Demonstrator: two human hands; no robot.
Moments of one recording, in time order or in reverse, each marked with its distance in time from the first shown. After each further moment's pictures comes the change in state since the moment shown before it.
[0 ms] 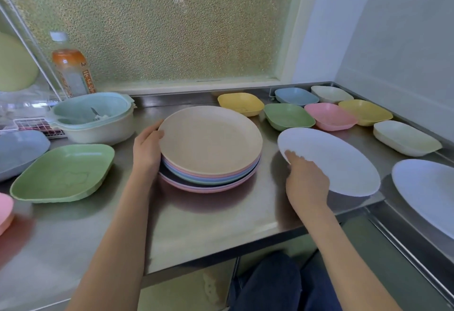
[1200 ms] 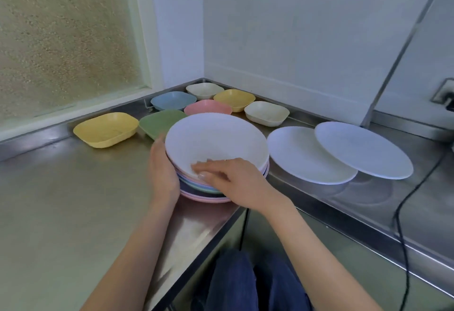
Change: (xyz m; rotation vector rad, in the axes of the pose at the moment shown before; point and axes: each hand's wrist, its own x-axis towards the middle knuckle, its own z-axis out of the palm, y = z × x) left_hand -0.071 -0.023 0.228 -0.090 -0.435 -0.034; right_hand -0.002 0.074 -0.042 0.353 -0.139 -0.208
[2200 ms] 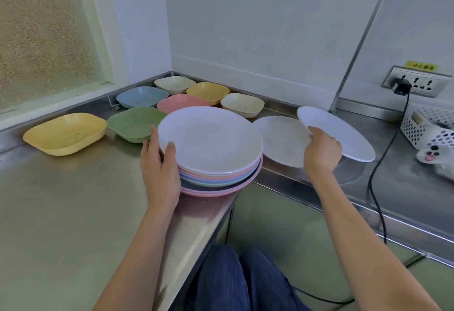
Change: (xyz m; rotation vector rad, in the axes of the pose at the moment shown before) left_hand -0.005 -0.014 0.007 0.144 -0.160 0.155; right_hand -0.051 0.144 -0.067 -0.582 0.830 0.899
